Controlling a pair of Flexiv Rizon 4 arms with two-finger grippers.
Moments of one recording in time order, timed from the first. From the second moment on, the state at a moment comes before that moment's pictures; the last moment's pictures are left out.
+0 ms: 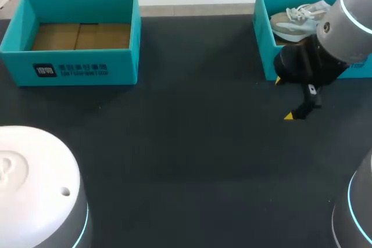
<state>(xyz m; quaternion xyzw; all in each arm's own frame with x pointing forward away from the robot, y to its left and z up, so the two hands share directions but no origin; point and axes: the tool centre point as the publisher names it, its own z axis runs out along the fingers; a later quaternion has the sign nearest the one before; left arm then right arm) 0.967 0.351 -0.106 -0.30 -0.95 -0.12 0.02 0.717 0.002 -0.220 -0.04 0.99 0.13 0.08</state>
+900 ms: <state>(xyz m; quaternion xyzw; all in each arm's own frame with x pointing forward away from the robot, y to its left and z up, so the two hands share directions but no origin) 0.986 0.337 -0.106 -0.56 -0.81 -0.19 -0.02 0.717 0.002 -0.220 -0.04 0.99 0.13 0.08</state>
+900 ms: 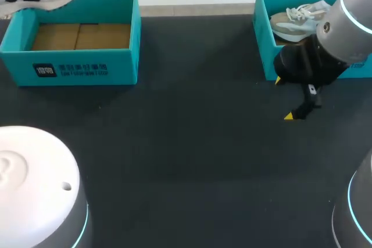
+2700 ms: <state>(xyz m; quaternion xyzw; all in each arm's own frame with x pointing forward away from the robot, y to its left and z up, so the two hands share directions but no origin) 1.063 0.317 -0.284 -0.70 -0.69 -0.15 -0.02 0.717 0.002 -0.220 -0.04 0.99 0.13 0.08</state>
